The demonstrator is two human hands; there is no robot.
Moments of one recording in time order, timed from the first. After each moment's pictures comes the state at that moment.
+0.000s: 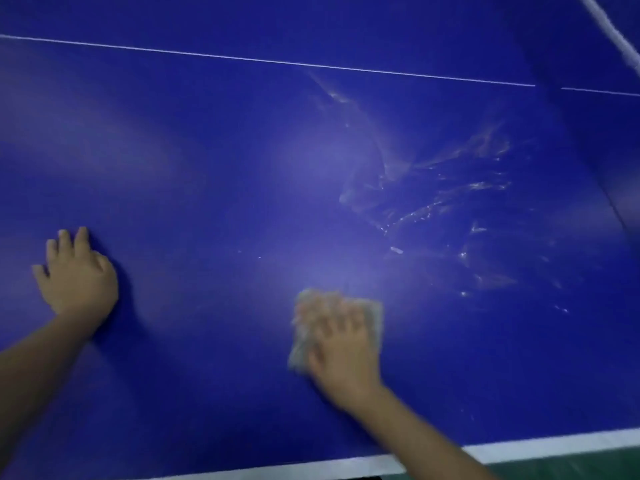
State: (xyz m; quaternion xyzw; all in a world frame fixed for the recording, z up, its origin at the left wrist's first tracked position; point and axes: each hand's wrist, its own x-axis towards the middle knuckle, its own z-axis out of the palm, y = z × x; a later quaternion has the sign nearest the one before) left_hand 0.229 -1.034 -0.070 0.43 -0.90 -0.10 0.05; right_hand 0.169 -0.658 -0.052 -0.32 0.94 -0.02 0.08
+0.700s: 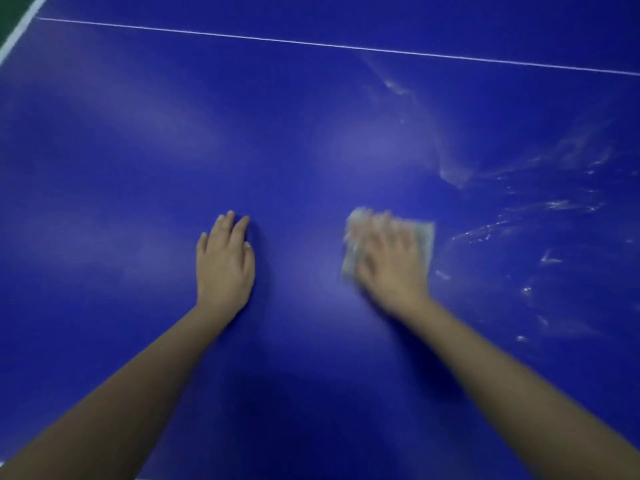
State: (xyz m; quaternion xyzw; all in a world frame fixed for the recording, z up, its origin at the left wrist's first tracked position) left_hand 0.162 -0.914 -0.053 0.30 -0.94 -0.17 0.05; right_hand 0.022 -0.700 -0.065 -0.34 0.94 -0.03 0.07
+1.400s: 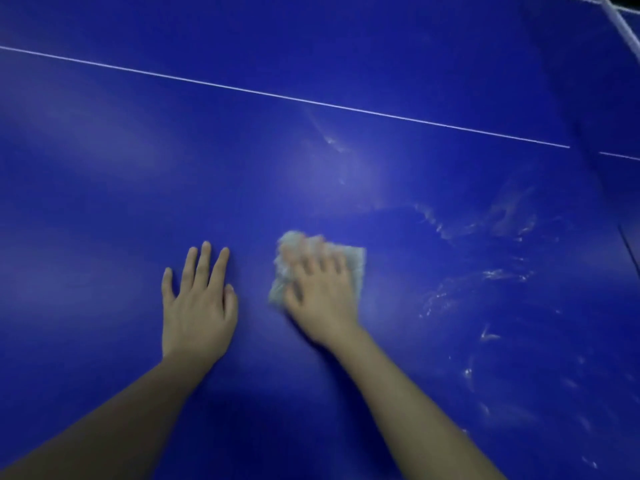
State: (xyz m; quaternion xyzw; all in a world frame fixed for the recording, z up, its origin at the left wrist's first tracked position) left_hand 0.067 -0.883 -0.075 0.29 -0.95 -0.11 0.00; right_hand -0.048 -0.738 -0.070 -0.38 0.92 -0.07 0.04
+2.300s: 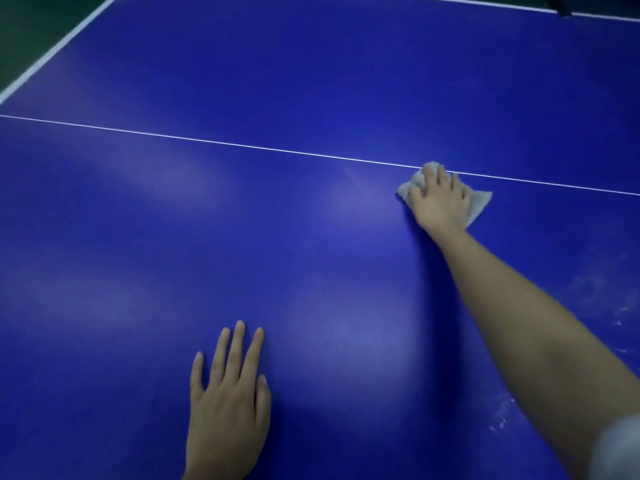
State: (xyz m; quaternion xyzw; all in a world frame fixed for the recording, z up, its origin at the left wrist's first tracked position) left_hand 0.062 -0.886 -0.067 0.29 -0.95 -0.11 -0.01; right_hand -0.338 -0.785 -0.065 -0.17 0.98 -0.04 0.01
